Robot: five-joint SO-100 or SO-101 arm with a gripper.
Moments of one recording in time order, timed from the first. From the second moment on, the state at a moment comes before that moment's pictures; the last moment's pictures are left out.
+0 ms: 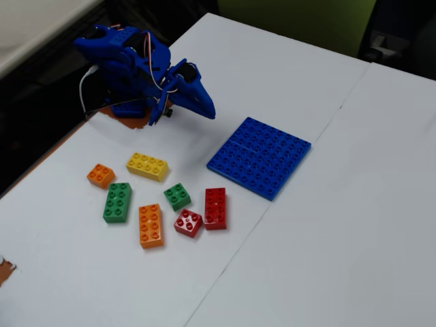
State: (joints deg) arm -1.8 187.9 178.0 37.4 -21.4
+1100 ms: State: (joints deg) arm 31.0 148.2 140.4 54.4 -101.3
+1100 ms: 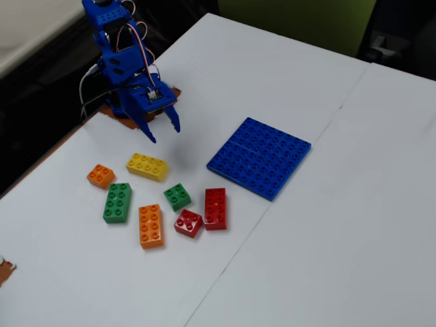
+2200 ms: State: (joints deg) arm 59.0 85.0 100.0 49.0 -107.9
